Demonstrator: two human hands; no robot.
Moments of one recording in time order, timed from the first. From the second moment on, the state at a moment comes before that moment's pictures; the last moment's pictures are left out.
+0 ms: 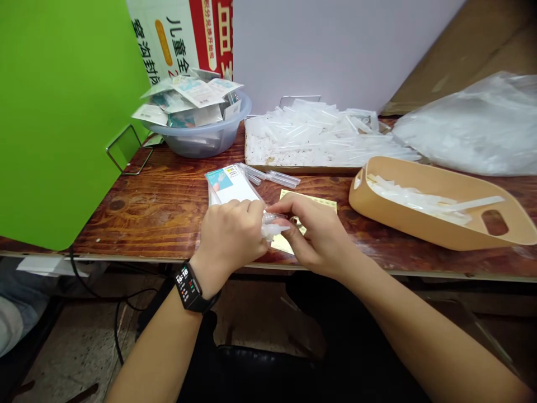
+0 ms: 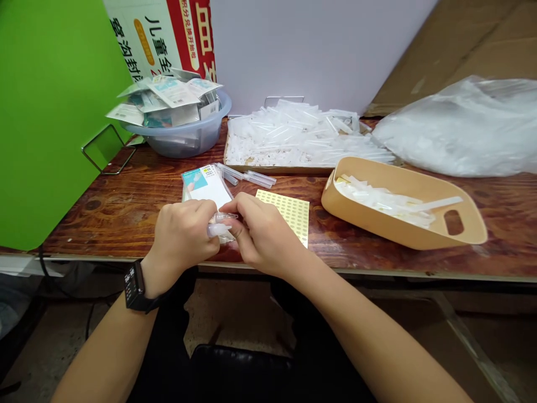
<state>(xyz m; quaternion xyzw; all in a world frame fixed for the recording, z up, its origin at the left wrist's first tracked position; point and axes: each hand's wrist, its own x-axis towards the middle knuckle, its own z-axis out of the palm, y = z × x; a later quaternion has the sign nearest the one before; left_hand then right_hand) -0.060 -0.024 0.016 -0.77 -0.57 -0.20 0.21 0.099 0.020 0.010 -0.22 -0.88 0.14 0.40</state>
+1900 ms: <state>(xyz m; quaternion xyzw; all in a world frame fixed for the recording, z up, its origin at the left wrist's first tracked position) -0.060 -0.005 0.006 -0.70 -0.60 -0.21 0.33 0.093 0.012 0.017 -0.28 -0.76 0.38 0.45</state>
